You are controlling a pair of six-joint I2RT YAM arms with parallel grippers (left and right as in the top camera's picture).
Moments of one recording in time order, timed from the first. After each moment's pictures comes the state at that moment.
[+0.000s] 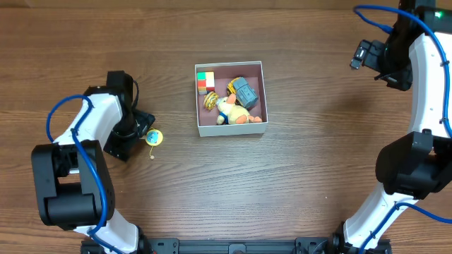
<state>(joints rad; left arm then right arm) 0.08 1.81 1.11 -0.92 -0.06 -1.05 -0.19 2.05 2.11 -1.46 -0.02 0.26</state>
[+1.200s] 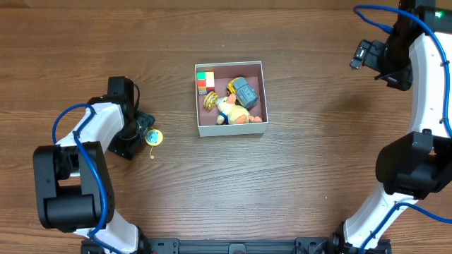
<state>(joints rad) 0.08 1.79 1.01 -0.74 -0.05 -1.07 -0.19 2.05 2.11 -1.46 -0.02 0.26</state>
